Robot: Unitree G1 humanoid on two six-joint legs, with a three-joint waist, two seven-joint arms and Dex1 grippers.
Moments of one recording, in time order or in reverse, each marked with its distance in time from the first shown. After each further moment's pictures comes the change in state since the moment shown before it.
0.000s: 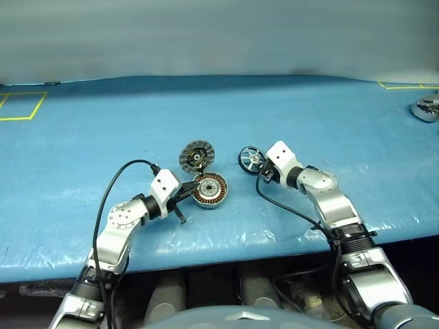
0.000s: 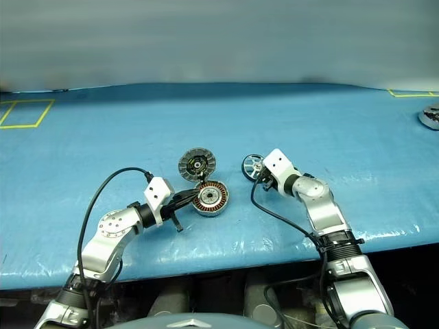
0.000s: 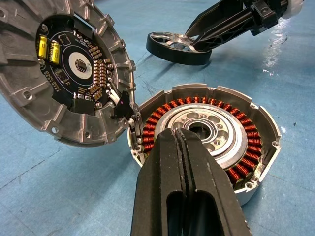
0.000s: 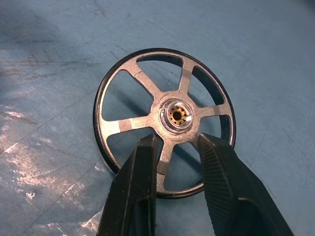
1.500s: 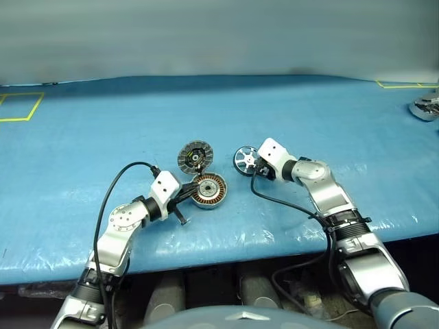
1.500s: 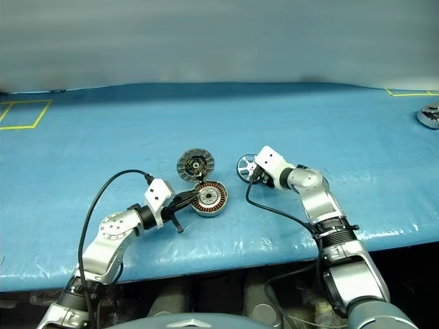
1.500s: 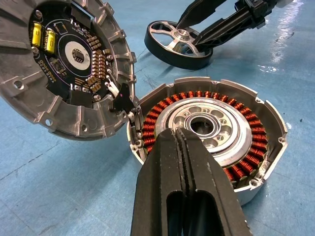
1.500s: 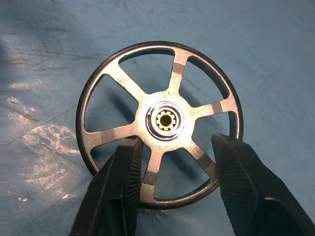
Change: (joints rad) left arm 0.015 -0.011 0.000 0.000 0.020 0.002 0.024; right arm -0.122 0.004 0.041 0.123 -0.059 -0.016 0.135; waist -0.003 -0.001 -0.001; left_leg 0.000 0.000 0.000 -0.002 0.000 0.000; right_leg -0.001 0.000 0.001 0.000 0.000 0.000
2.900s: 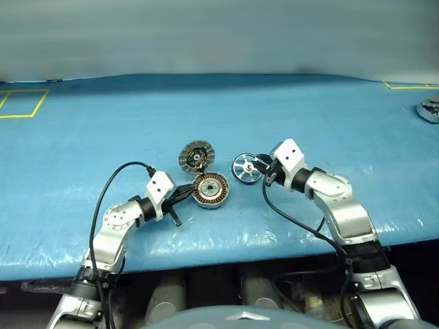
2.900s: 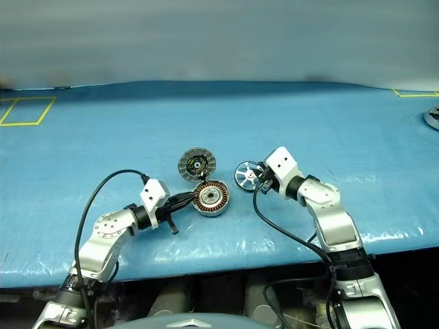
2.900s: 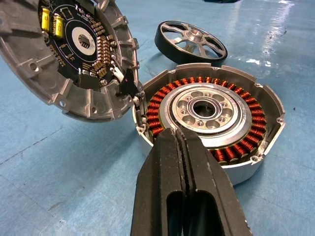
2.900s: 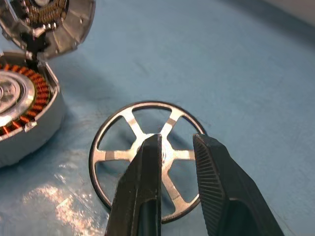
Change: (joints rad) left arm -0.003 0.020 0.032 0.051 -0.039 -0.028 -0.079; right arm 0.222 -0.056 -0.068 -0.383 0.171 0.115 -0.058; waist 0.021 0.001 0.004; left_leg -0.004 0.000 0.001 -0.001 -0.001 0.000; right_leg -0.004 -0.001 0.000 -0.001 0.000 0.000
